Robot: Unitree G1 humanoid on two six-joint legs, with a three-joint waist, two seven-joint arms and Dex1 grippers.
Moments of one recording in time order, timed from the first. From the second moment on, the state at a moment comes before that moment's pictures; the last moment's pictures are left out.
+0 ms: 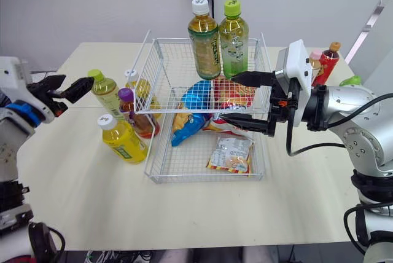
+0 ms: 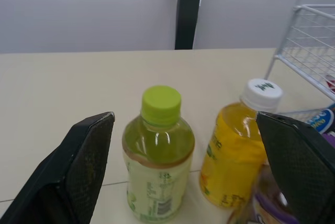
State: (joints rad) left arm -0.62 0.77 0.47 0.20 -0.44 0.64 -0.55; right arm -0.71 -0.77 -0.04 -0.42 0.76 0.70 0.91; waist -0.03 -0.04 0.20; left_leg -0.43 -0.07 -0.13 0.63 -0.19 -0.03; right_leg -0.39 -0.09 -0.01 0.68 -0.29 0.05
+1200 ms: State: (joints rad) left arm -1.01 0.75 0.23 0.91 -0.22 0.31 -0.66; right arm -0.70 -0.76 -0.04 -0.47 0.79 0.76 0.83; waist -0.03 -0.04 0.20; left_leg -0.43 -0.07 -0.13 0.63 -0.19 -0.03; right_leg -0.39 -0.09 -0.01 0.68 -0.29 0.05
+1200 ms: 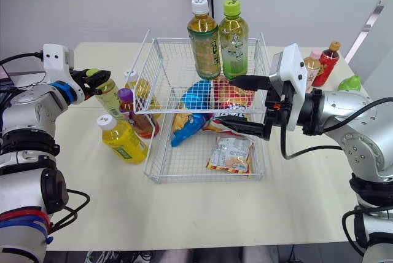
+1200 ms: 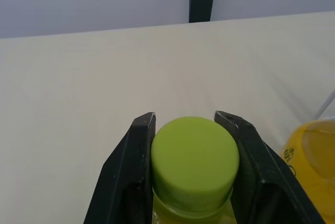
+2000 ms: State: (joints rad) left arm -1.54 0.97 0.11 0.66 -0.28 0.75 -0.89; right arm -0.70 -0.85 -0.14 -0.47 0.86 0.79 0.88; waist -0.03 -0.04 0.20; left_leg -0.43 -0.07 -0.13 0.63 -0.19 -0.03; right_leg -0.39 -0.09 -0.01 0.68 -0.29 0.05
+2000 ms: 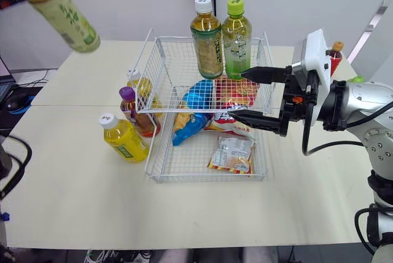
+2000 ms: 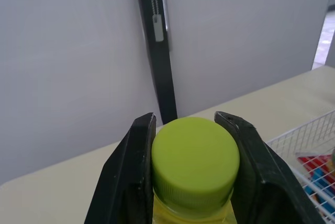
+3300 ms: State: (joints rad) left arm -1.65 0.60 0.00 0.97 -0.17 0.63 -1.05; right arm -0.64 -0.85 -0.18 -0.50 0.85 0.75 0.75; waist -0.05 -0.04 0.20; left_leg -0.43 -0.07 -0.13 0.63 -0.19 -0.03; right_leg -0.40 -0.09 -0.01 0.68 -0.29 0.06
